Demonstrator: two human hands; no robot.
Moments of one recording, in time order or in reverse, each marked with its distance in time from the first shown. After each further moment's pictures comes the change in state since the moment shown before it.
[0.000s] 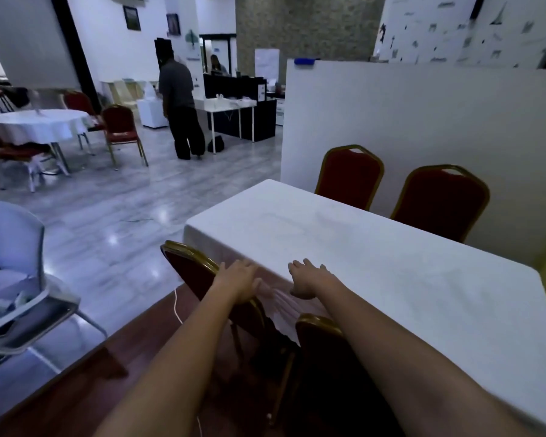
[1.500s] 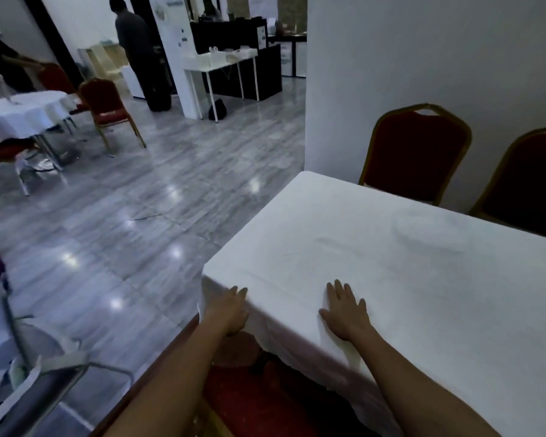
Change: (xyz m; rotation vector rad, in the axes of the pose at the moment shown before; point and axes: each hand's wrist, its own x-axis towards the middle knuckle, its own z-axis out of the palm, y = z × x) left_hand 0.310 -0.246 0.029 0.061 -0.252 -0.131; right_hand 0.354 -0.008 0.033 0.411 -0.027 0.225
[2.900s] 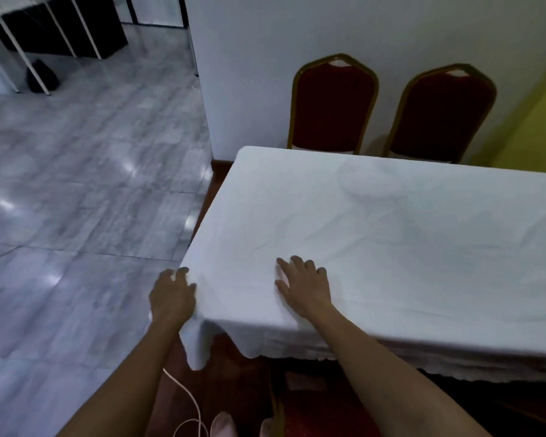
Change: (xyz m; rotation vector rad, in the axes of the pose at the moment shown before) left_hand 0.197 -0.159 -0.030 -0.287 0.265 0.147; right_hand 0.087 -0.170 0.002 -0.091 0.240 0.308
